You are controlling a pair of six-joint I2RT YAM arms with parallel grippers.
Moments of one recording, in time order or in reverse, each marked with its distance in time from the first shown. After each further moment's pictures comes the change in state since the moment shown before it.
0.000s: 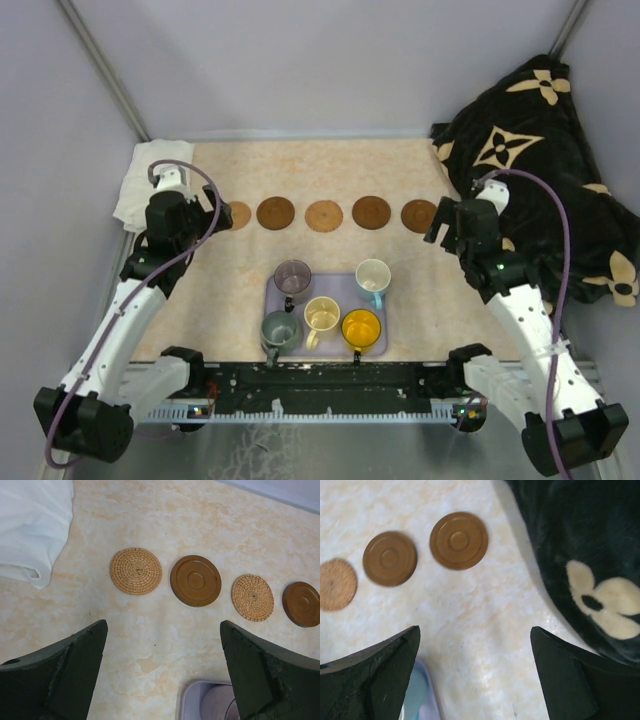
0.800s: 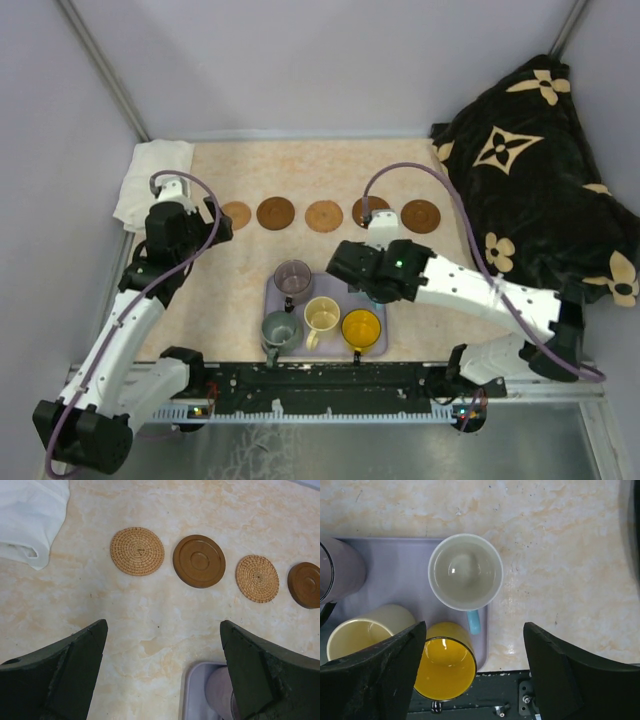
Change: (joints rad) left arm 0.000 -0.074 -0.053 -0.063 0.026 0.009; right arm 0.904 0.356 0.352 -0.608 0.312 0.547
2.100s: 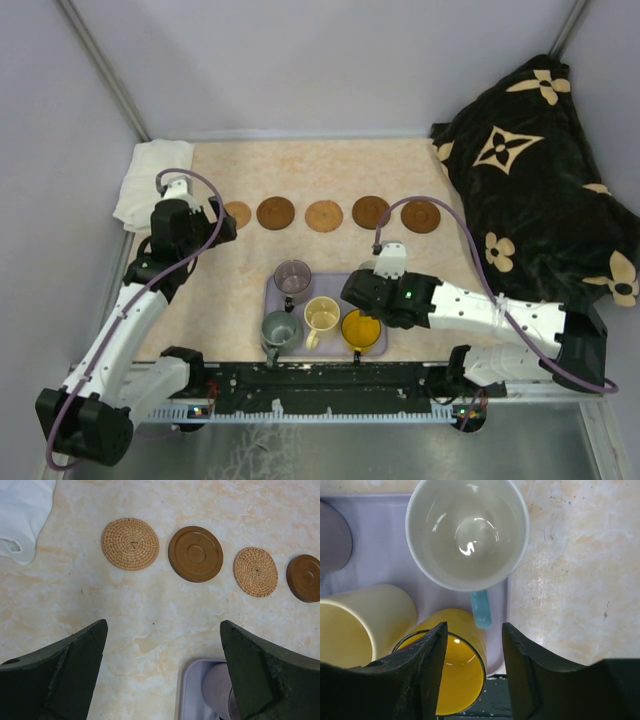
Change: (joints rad) left arm 0.000 0.032 -0.009 0.016 0.034 -0.019; right arm 0.062 -0.082 -0.348 0.259 -0.084 0.120
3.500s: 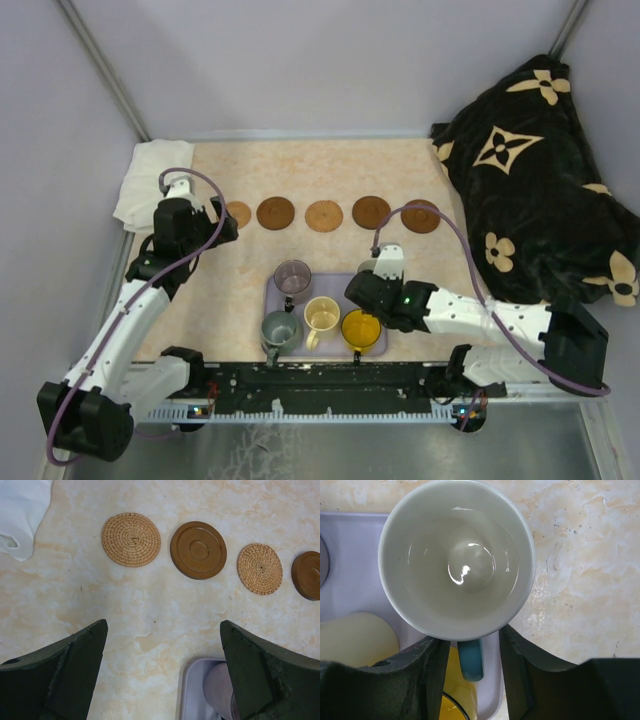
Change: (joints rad) left arm 0.000 0.028 0.000 0.000 0.000 0.000; right arm -0.080 0.000 -0.194 0.318 0.038 -0.165
